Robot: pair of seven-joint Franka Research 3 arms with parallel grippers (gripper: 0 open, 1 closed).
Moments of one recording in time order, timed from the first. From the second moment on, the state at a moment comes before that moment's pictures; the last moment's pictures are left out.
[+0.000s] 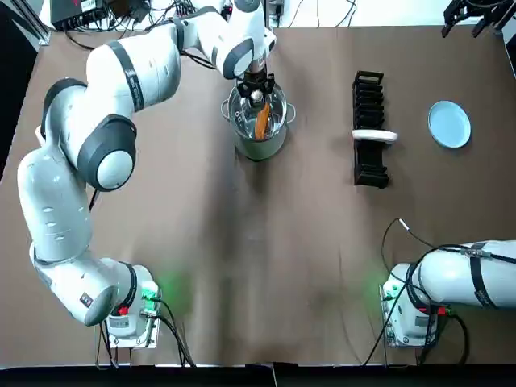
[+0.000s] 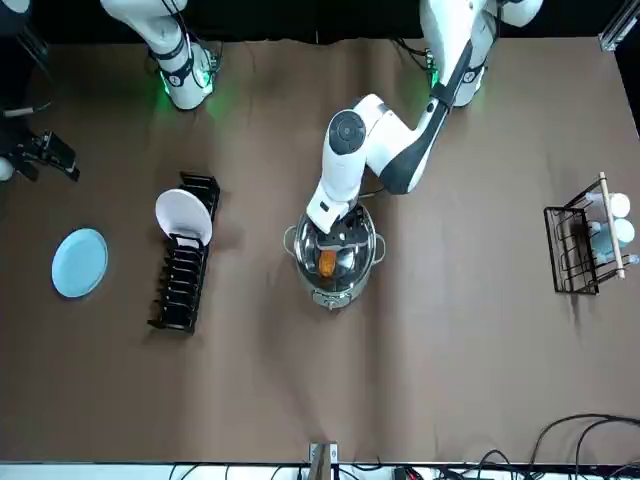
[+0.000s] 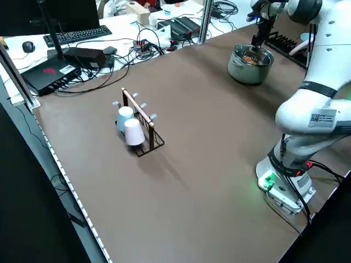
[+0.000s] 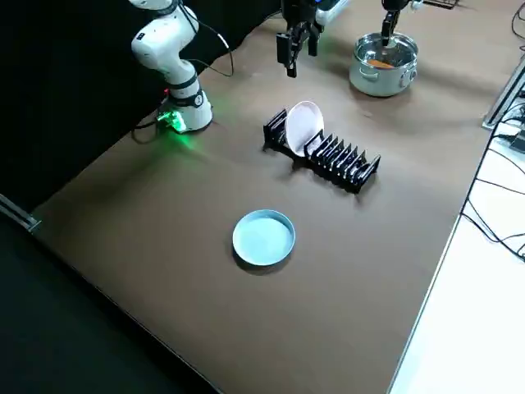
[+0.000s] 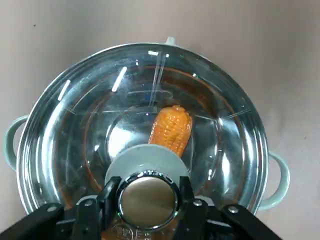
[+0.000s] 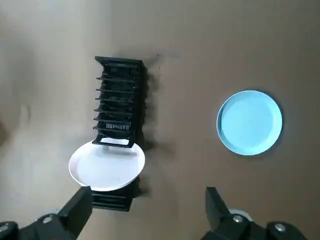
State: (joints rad) left arm -0.63 0.54 -0.16 -1.54 0.10 2.17 -0.89; right arm 0.10 -0.18 -0.19 -1.88 -0.01 1.76 -0.07
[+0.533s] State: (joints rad) left arm -0.63 0.54 -0.16 -1.54 0.10 2.16 -0.90; right arm 0.10 -0.17 -0.18 -1.88 -0.01 1.74 -0.07
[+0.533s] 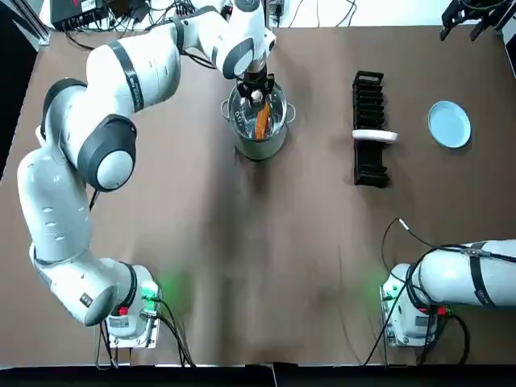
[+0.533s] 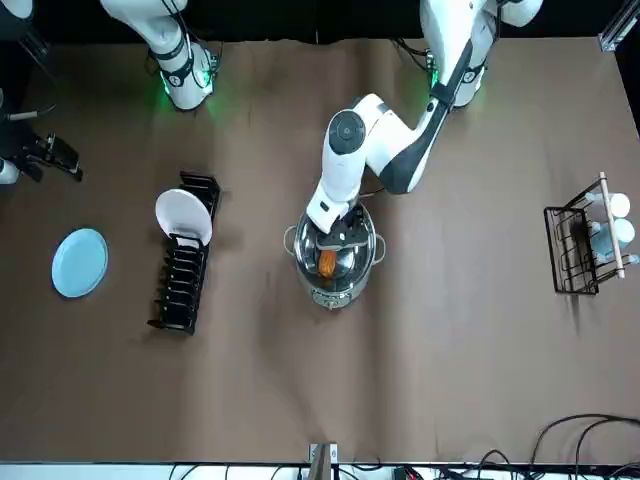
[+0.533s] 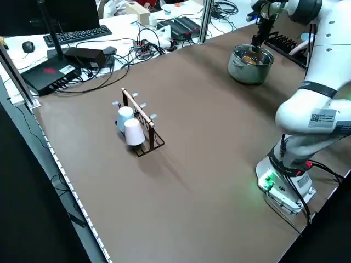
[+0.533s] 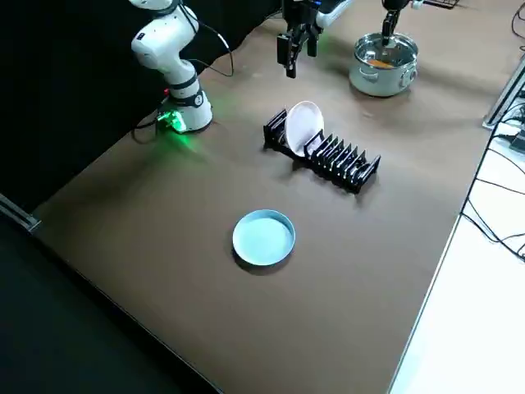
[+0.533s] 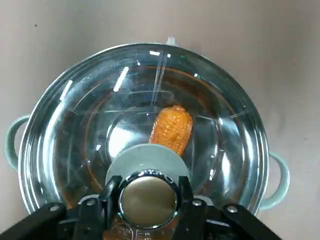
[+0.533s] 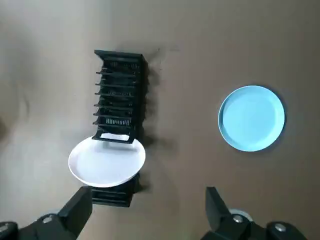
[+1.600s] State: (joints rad) left arm -0.26 0.34 -0.14 -1.50 0.10 1.98 -0.69; right arm 0.21 -0.17 -0.17 -1.88 0.03 1.76 -0.08
